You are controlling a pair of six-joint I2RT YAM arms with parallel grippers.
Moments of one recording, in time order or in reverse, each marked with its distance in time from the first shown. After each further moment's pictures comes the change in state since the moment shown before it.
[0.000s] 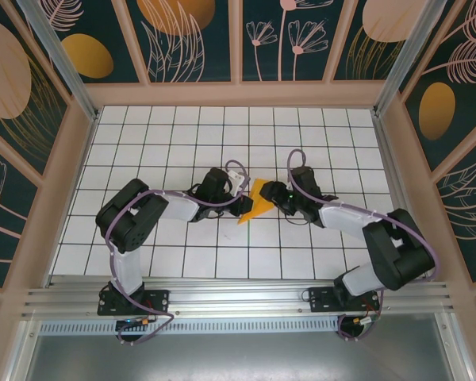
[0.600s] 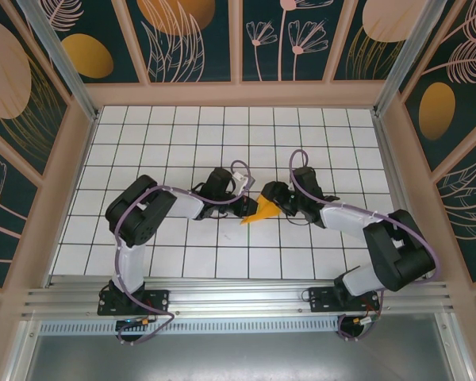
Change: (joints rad) left arm 0.000 0.103 0.056 0.025 0.144 -0.114; right arm -0.008 0.017 -0.008 -0.002 -0.001 0.014
